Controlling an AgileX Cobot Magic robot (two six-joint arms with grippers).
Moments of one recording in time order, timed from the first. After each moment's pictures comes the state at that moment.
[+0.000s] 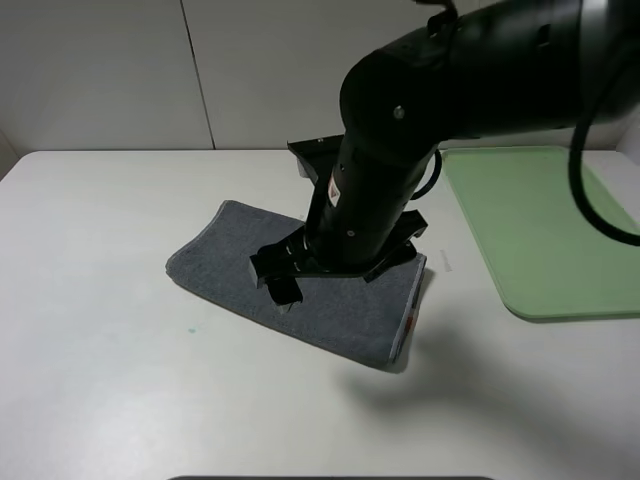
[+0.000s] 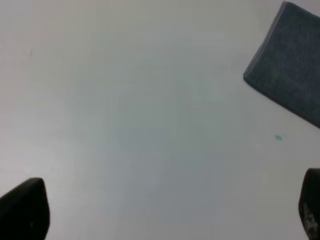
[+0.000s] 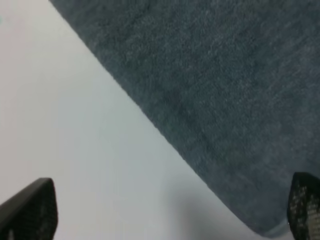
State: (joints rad) left arm 0.00 0.05 -0.48 0.07 1.07 -0.21; right arm 0.89 1.79 -1.16 0.01 0.75 0.51
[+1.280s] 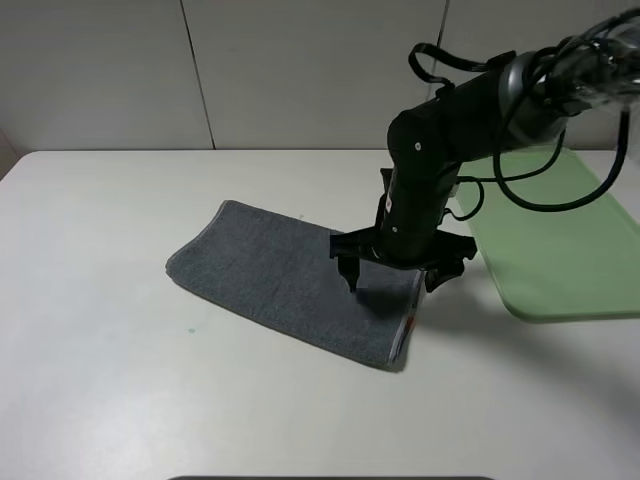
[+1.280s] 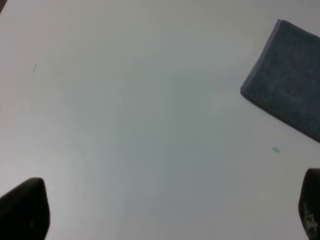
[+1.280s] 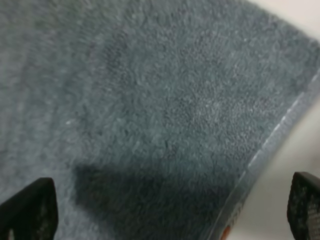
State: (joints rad) left arm 0.01 -0.01 -0.48 0.08 1.07 -0.21; right arm 0.62 2.00 -1.16 -0.04 0.71 0.70
